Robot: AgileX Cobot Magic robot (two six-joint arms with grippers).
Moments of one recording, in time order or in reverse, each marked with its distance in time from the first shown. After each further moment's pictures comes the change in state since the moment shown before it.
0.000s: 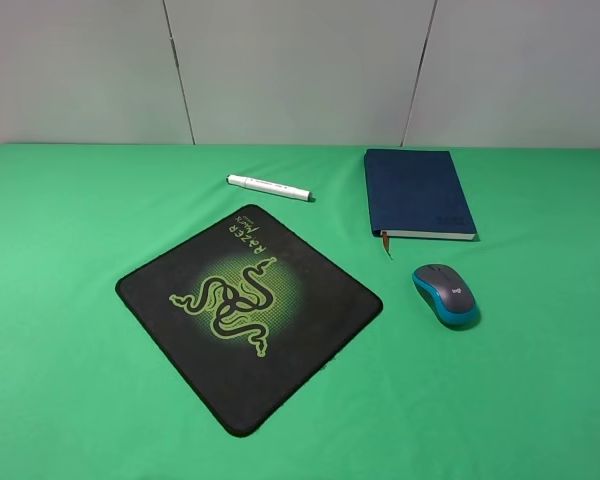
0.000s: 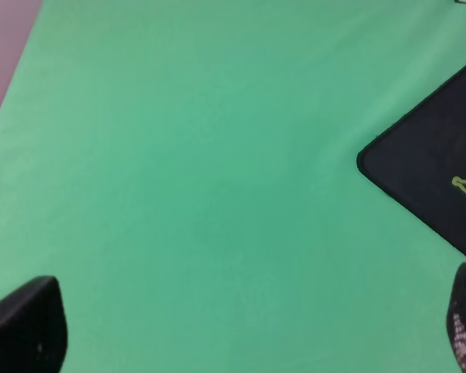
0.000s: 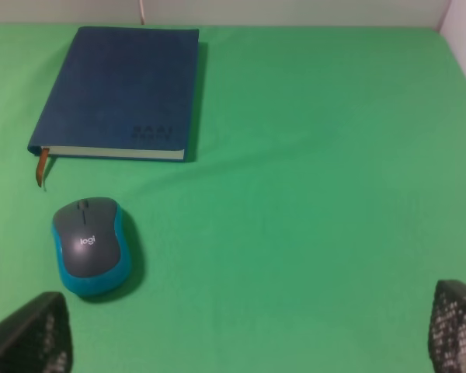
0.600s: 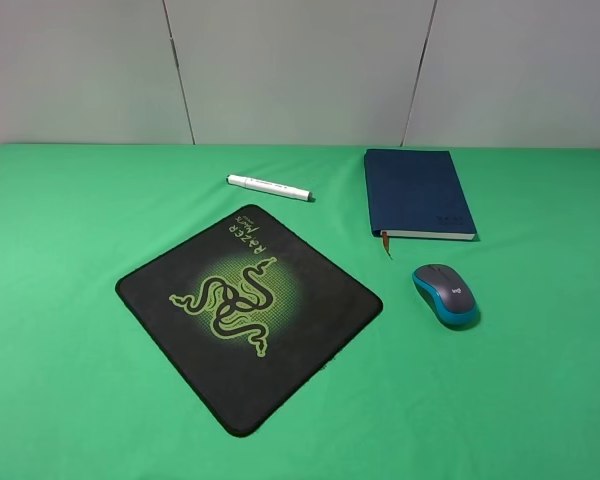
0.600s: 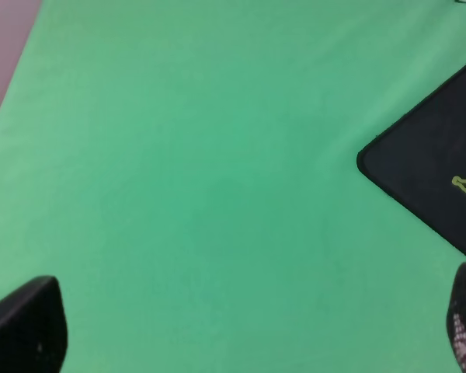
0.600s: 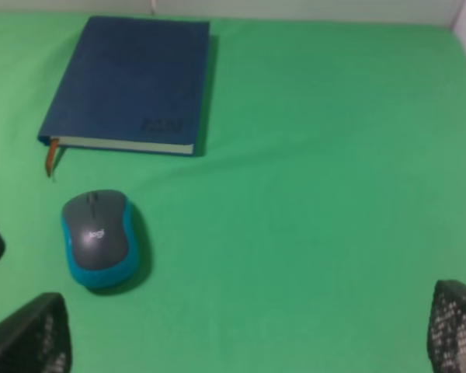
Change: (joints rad) left arm 0.000 0.000 0.000 0.000 0.000 0.000; right arm 0.000 0.094 -0.052 0.025 0.002 -0.046
